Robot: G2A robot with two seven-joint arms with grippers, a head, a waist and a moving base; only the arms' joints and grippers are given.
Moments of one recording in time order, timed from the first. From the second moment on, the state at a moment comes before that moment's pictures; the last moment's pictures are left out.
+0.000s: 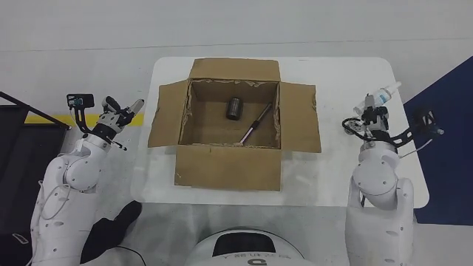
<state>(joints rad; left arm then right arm) 1.56 -1.14 -1.72 -1.53 0.76 -0.43 -0.22 -1.76 -1.63 1.75 -2.11 -0.86 0.33 0.22</state>
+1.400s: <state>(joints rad) 1.56 -1.14 -1.72 -1.53 0.76 -0.43 -0.22 -1.55 -1.63 1.07 -1.73 -1.42 0.33 0.41</state>
